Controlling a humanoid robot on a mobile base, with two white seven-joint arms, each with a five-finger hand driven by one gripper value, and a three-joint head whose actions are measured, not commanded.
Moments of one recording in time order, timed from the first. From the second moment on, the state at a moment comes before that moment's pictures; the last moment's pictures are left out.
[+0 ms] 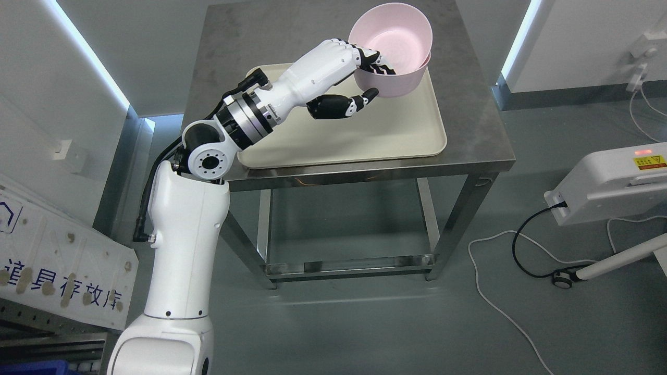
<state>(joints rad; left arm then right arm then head) -0.75 0.00 -0.05 -1.35 -0.56 -0.72 -0.64 0.04 0.00 0.00 0.00 0.00 -0.25 0.00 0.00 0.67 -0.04</state>
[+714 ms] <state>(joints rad) -0.53 0.00 0.16 -1.60 -0.28 -0.79 -0.77 0.04 0.00 0.00 0.00 0.00 -0.25 0.00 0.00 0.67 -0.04</state>
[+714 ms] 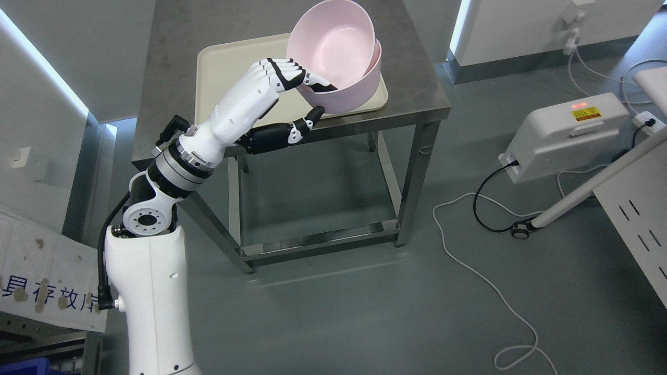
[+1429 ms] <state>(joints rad) -0.42 0.01 0.23 -1.68 -0.17 -0.79 -0.78 0.04 0.00 0.00 0.00 0.00 -0.25 0.00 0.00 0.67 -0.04</state>
